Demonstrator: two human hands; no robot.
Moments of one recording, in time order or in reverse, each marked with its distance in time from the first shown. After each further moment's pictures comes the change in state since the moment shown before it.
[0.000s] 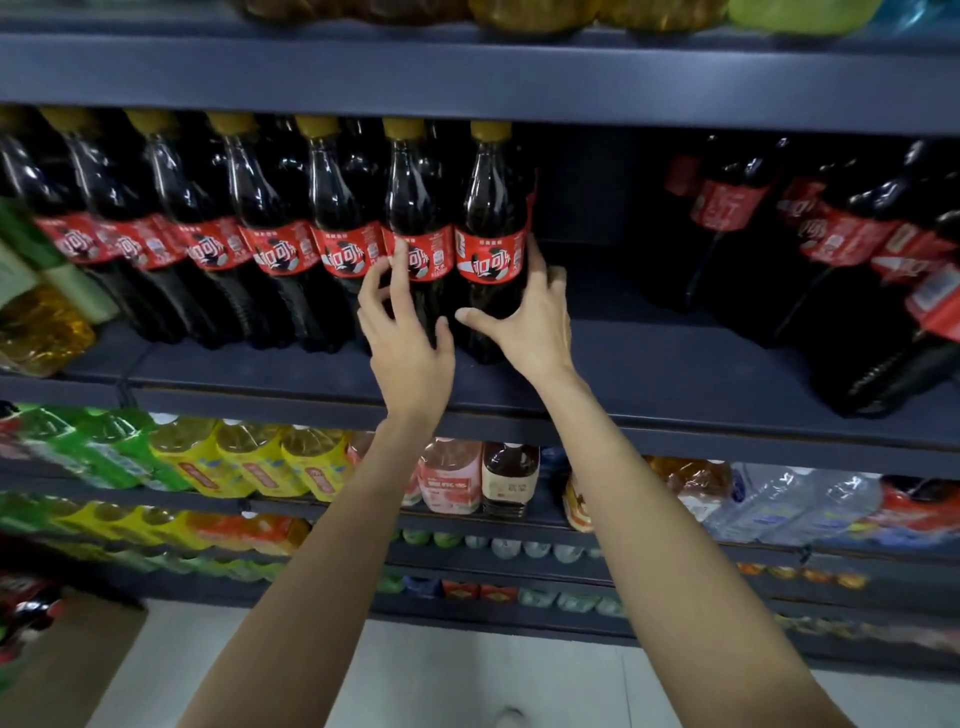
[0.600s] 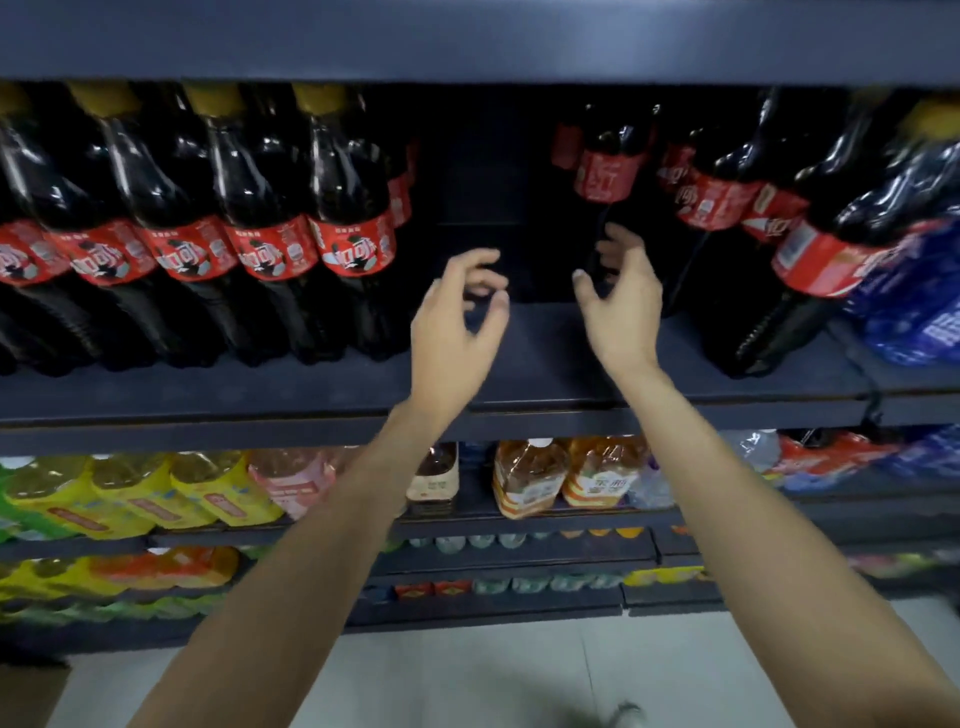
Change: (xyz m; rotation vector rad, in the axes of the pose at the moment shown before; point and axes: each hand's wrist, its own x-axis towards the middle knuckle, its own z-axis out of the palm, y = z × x) left_hand -0.022 0.104 0.058 -0.498 -0.387 0.028; right_hand 0.002 0.104 -0.130 -0.054 0.397 -0.019
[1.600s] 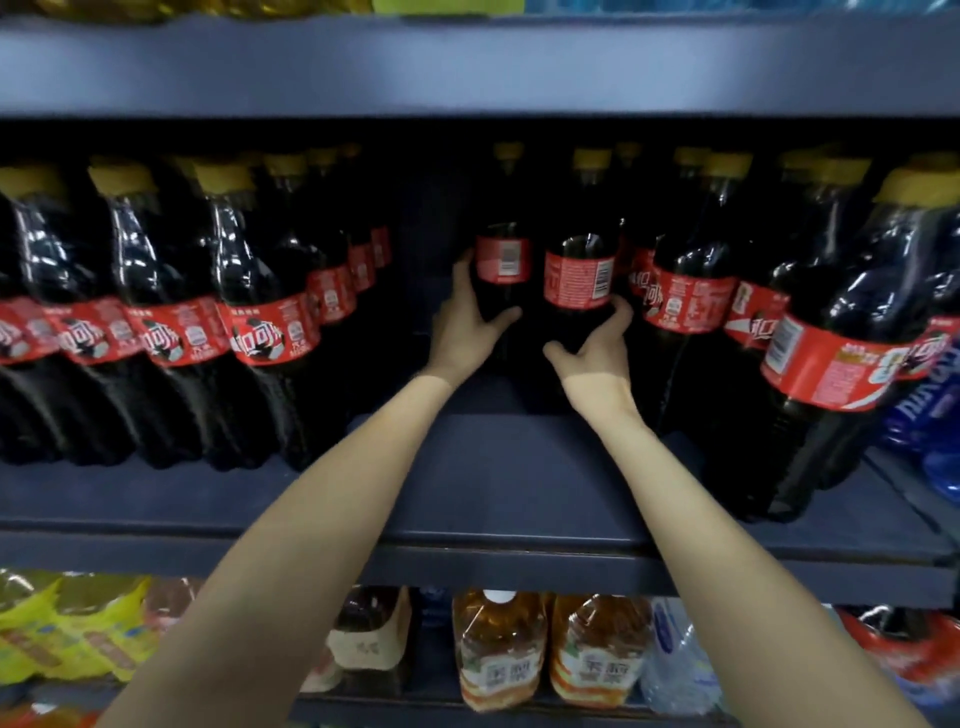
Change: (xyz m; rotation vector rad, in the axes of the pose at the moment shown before) left_hand 0.138 -0.058 0.098 0.119 -0.006 -0.047; right_hand 0.076 0.045 0.022 0.238 -0.130 0.044
